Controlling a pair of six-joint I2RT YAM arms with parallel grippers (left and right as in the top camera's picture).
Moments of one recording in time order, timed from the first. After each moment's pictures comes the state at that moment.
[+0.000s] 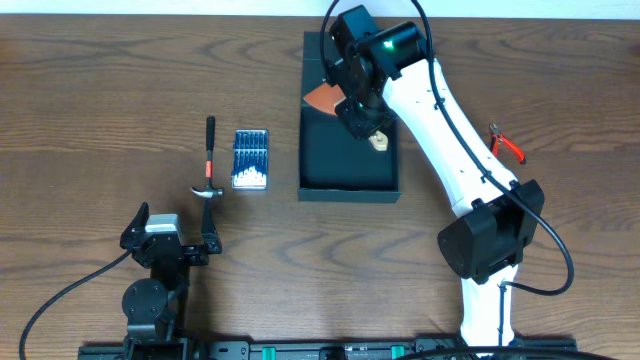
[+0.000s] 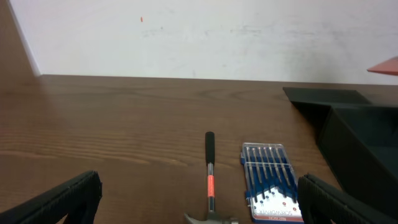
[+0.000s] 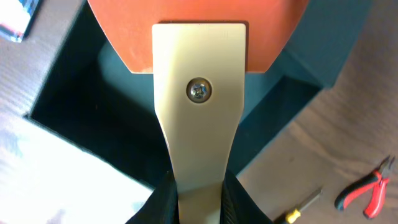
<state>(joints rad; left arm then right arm) -0.01 0.01 0.03 -0.13 -0.03 -0.01 0.49 2.13 2.19 -1.49 0.04 -0.12</state>
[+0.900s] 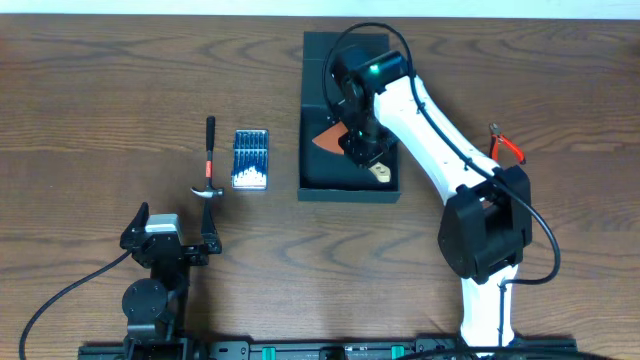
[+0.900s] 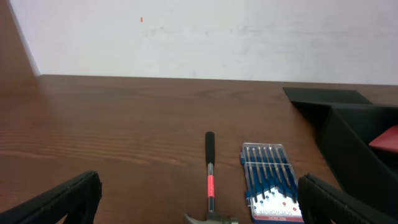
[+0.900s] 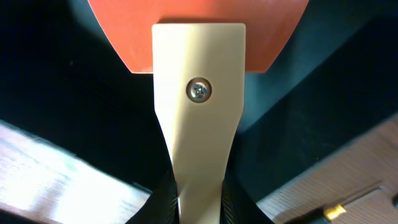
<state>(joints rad) -0.01 0.01 0.03 -0.13 -0.03 -0.01 0.49 2.13 1.89 -1.39 0.01 -0.12</state>
